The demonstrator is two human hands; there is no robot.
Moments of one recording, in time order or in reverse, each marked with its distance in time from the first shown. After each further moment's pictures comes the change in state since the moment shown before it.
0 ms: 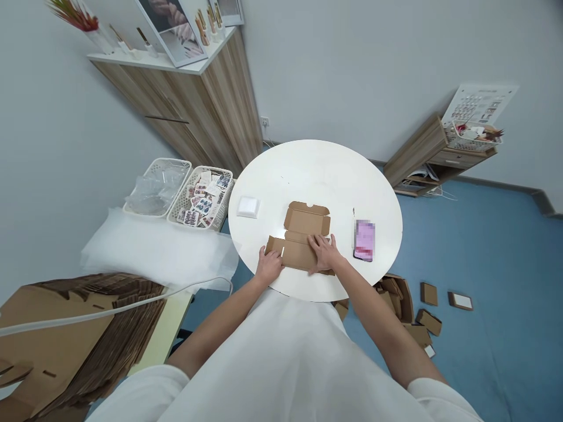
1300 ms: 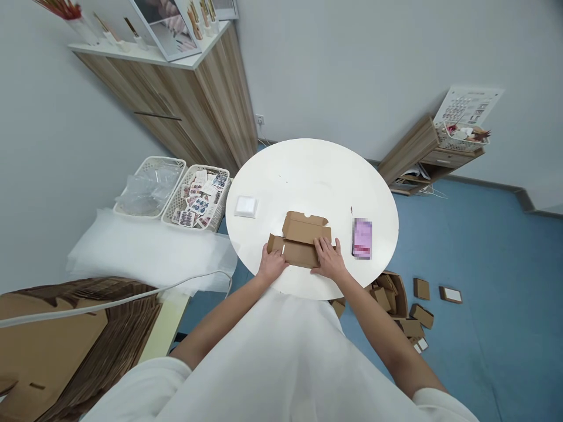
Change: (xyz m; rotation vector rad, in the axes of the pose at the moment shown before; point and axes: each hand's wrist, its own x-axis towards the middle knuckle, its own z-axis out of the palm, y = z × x) left_hand 0.010 0.000 0.010 0.239 0.065 0.135; right_hand -0.027 -0.010 0.023 -0.210 0.337 0.087
